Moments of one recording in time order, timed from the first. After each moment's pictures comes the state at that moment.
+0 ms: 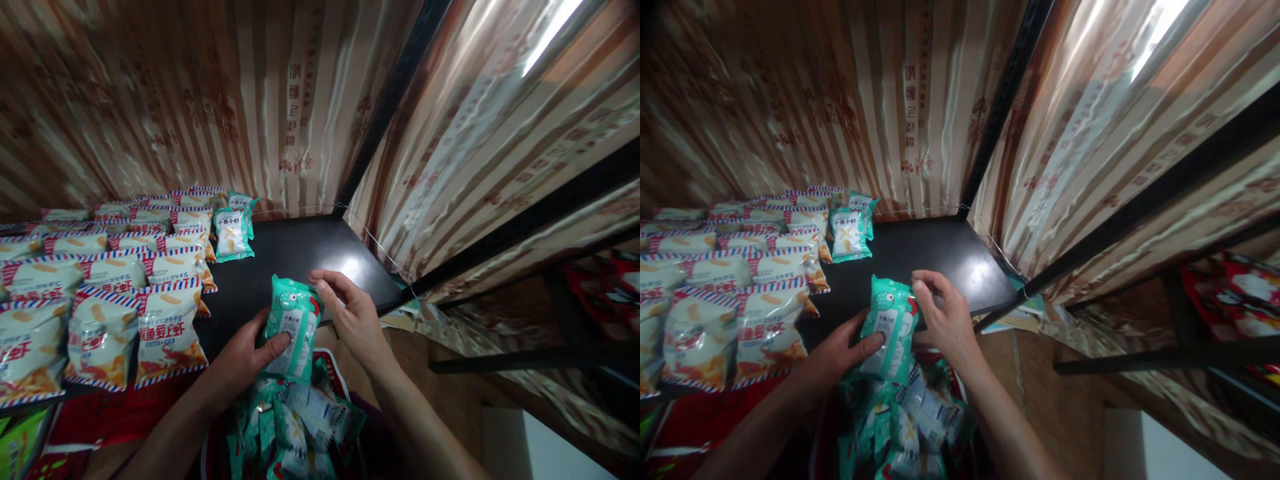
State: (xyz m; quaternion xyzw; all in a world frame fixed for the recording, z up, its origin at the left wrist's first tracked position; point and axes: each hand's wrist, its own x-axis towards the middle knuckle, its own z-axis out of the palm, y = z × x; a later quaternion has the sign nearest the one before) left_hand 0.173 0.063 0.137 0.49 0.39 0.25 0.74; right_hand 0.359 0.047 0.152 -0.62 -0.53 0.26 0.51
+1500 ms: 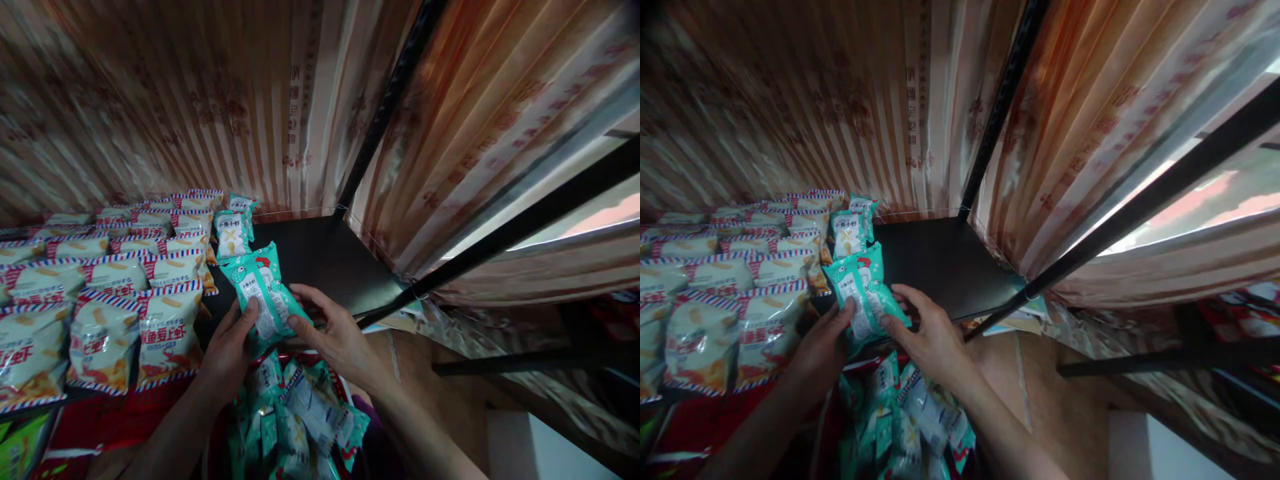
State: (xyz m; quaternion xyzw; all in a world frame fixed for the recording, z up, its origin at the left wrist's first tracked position) left_hand 0.177 0.069 0.148 0.33 0.49 0.43 0.68; right_hand 0.342 0.037 0.152 -0.57 -0.58 0.38 0.43
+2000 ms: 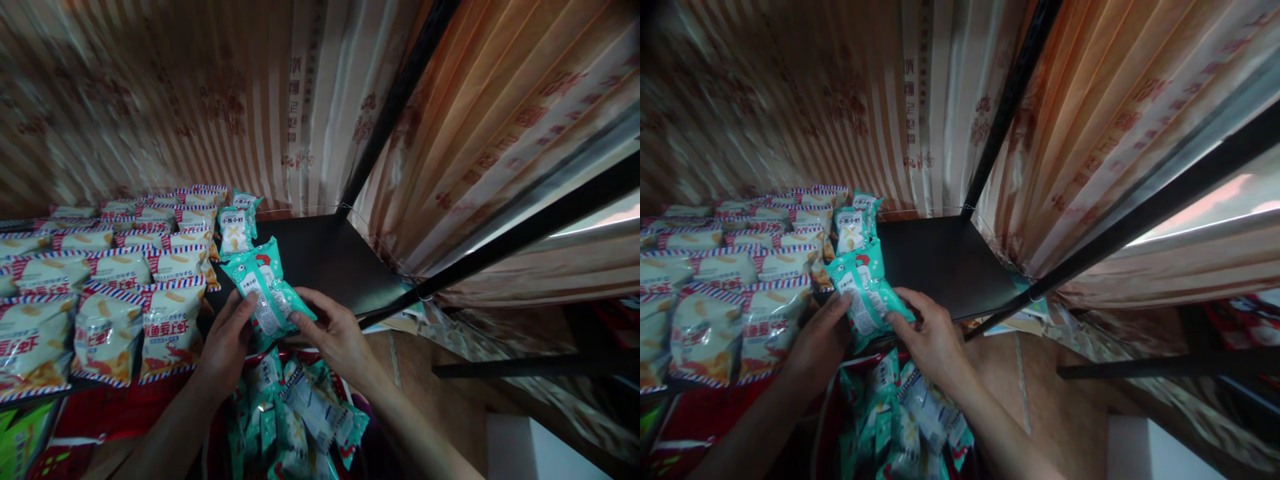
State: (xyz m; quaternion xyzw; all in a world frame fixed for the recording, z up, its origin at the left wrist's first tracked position) left_hand 0.170 0.072 0.128 0.38 0.44 0.47 0.67; right_hand 0.336 0.036 0.140 -0.57 -0.57 0.39 0.45
